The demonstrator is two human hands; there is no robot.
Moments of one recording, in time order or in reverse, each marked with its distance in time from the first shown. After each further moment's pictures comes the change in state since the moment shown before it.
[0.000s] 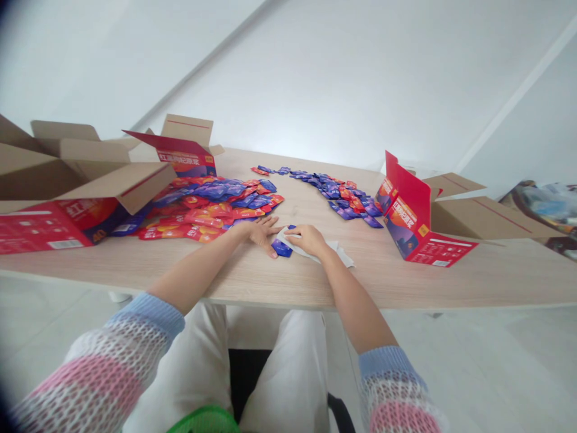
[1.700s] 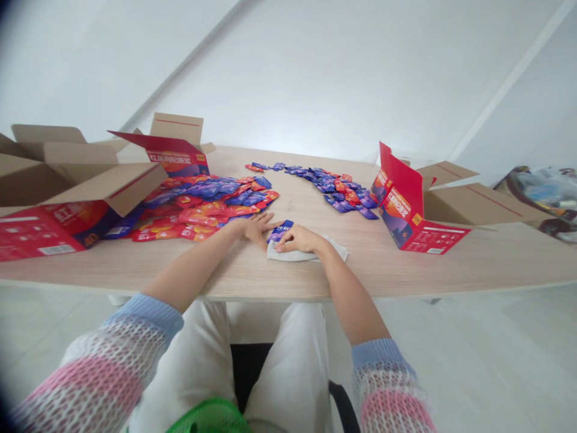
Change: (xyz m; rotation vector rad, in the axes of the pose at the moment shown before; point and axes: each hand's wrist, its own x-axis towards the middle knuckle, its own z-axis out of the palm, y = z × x) left_hand 0.013 -0.010 0.005 0.047 -0.013 0.017; right_hand -0.010 -0.017 -0.010 0.336 -0.350 -0.061
